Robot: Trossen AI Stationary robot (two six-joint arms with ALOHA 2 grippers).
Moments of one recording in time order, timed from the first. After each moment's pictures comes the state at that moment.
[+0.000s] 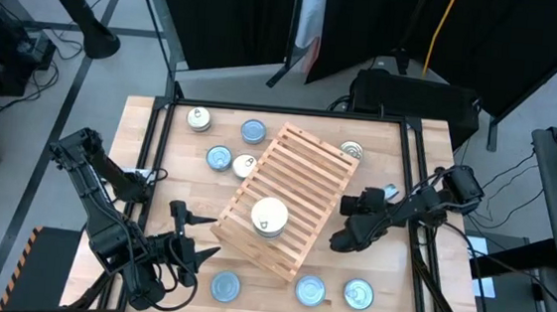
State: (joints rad) left arm -0.90 1.52 1.47 -1.08 -1.03 -0.59; right arm 0.40 1.76 0.96 -1.45 0.54 2.29
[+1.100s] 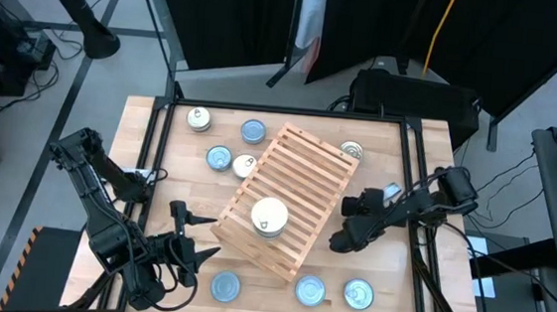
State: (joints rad) left arm -0.90 1.52 1.47 -1.08 -1.02 -0.59; right arm 0.38 1.82 0.93 -1.44 0.51 2.27
